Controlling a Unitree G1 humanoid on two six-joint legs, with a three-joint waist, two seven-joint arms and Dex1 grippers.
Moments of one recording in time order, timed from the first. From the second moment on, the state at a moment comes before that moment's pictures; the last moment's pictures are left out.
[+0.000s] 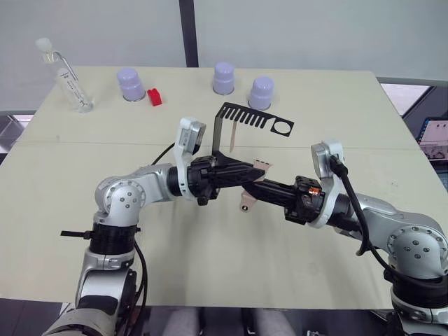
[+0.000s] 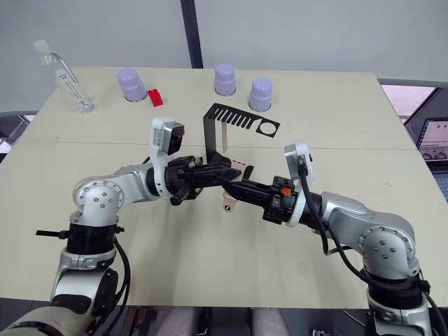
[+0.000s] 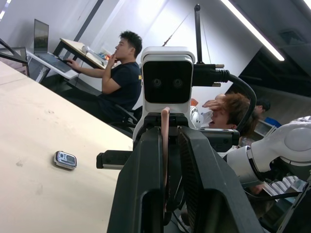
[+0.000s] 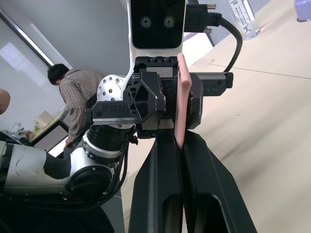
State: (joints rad) left arm -0.69 0.34 0.04 -0.10 -1.02 1.07 -0.86; right arm -0.38 -0.57 -0.12 -0.50 1.36 0.98 0.46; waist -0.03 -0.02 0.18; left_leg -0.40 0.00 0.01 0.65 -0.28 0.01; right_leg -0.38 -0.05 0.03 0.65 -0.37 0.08
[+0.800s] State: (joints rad) left arm -0.69 0.33 0.04 -0.10 -1.01 1.05 -0.87; right arm -0.37 -0.60 -0.13 -0.56 1.39 0.97 0.42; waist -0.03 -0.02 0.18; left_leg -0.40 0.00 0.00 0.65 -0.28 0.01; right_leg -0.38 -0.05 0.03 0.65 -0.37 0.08
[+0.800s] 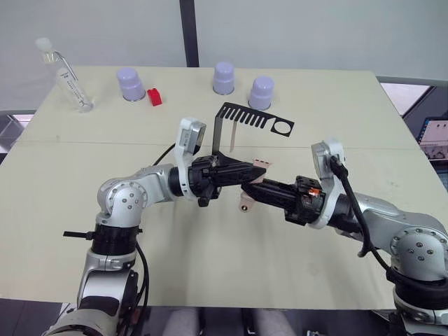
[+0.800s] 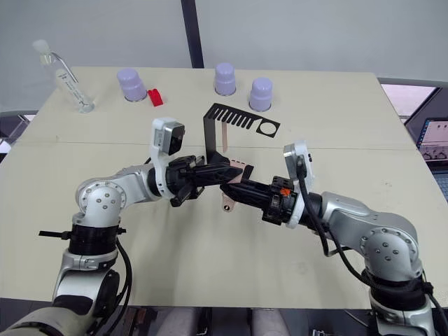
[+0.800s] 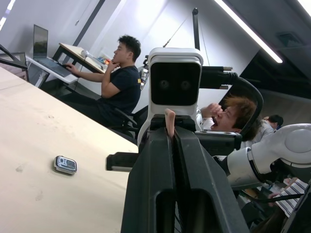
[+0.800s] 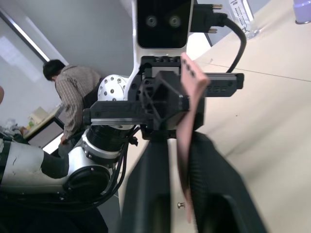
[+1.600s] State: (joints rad) left arm -0.66 0.43 -0.28 0.09 -0.48 0.40 -1.31; right arm 0.89 -0.38 -0.71 -0.87 0.73 0.48 0.44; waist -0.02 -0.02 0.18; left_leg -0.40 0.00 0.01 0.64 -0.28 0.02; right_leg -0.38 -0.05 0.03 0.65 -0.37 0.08
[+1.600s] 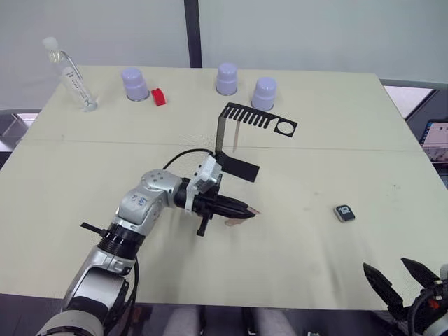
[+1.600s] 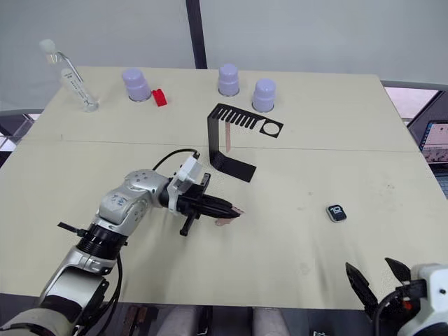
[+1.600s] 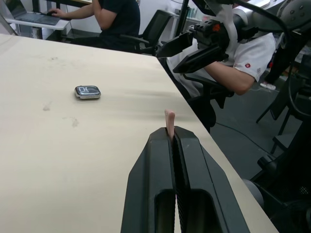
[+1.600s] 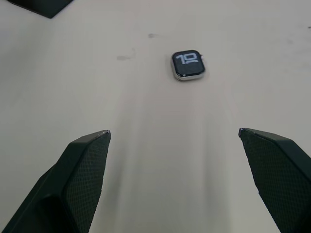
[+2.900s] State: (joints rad) left arm -0.63 0.41 -0.27 0.01 -0.47 0.45 -1.25; right arm 0.20 -0.42 -0.36 -0.27 0.40 0.39 0.40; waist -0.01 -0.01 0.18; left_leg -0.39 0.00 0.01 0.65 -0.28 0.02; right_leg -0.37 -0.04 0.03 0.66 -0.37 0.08
